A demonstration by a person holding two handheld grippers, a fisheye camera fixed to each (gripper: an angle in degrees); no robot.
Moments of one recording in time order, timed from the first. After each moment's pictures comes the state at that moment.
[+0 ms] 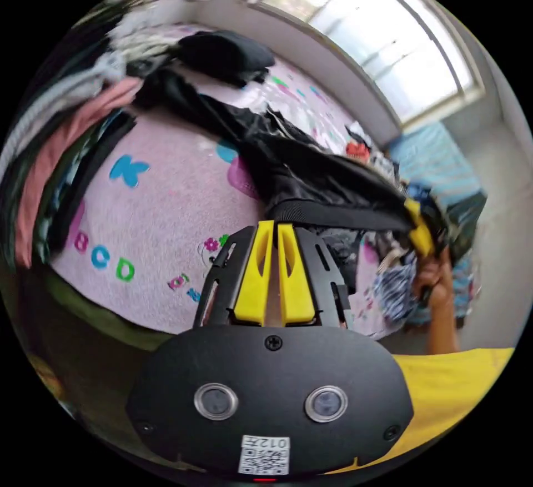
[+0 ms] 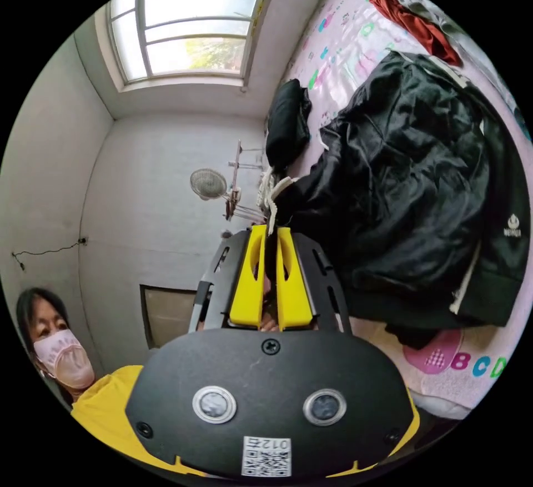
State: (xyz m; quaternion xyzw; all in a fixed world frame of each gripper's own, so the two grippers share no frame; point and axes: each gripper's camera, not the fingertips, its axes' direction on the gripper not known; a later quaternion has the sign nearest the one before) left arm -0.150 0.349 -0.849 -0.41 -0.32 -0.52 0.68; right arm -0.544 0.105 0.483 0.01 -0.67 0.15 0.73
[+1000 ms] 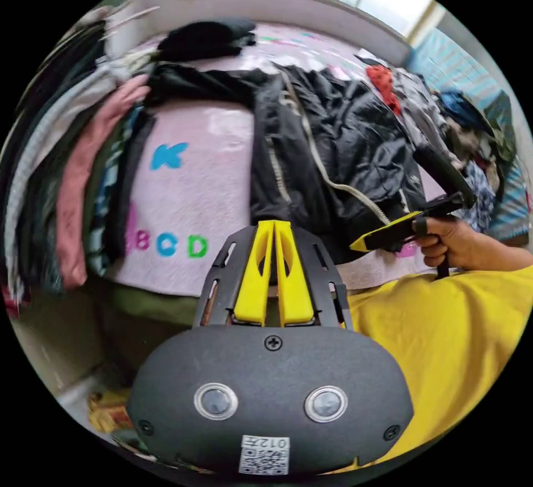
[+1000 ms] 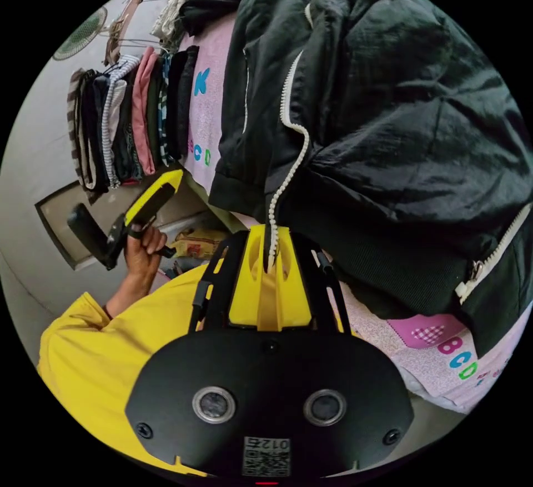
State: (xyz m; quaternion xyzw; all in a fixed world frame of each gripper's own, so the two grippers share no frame) left arm -0.141 0.361 -0.861 -0.64 -0.27 -0.32 0.65; right arm -0.726 0.175 0.568 -0.26 -0.47 -0.14 0.84
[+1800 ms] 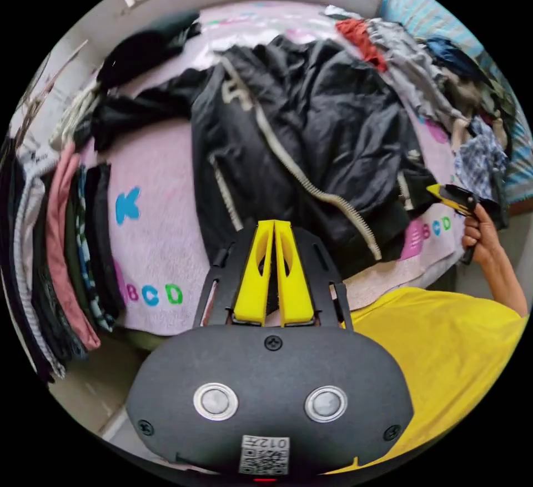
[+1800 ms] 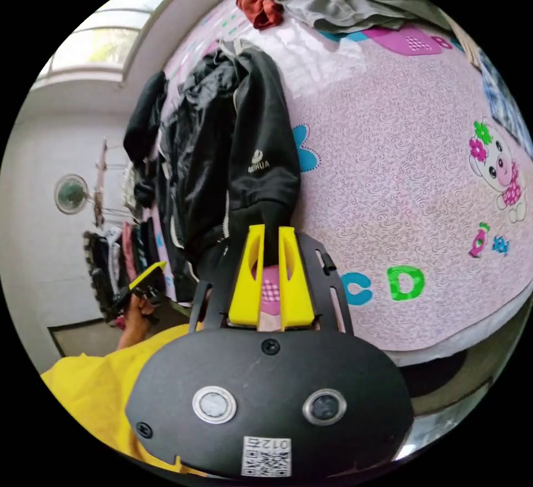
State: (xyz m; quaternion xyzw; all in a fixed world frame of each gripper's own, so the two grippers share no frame) left arm -0.186 0.310 -0.709 -0.69 -0.22 -0.24 0.64; right arm -0.475 0.308 0.573 -0.02 -0.45 0.26 0.86
